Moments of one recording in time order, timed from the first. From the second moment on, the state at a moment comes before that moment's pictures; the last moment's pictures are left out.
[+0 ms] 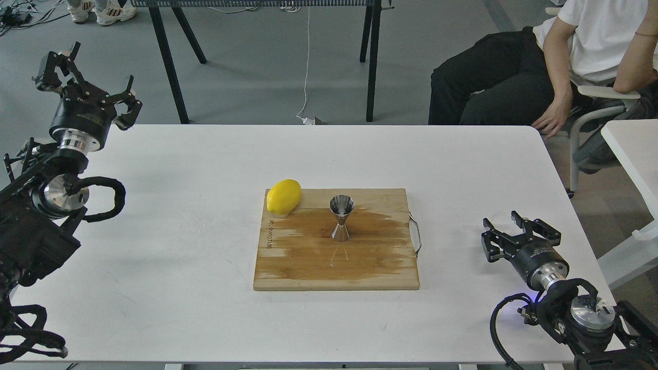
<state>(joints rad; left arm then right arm) -0.78 0.37 -0.82 -0.42 -0.03 -0.49 -0.45 0.13 -0.24 1.23 0.91 0.40 0.19 -0.09</state>
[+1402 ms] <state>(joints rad) -0.77 0.34 -0.81 -0.42 -0.03 -0.49 -0.44 0.67 -0.29 1.15 0.65 0.30 0.49 0.10</state>
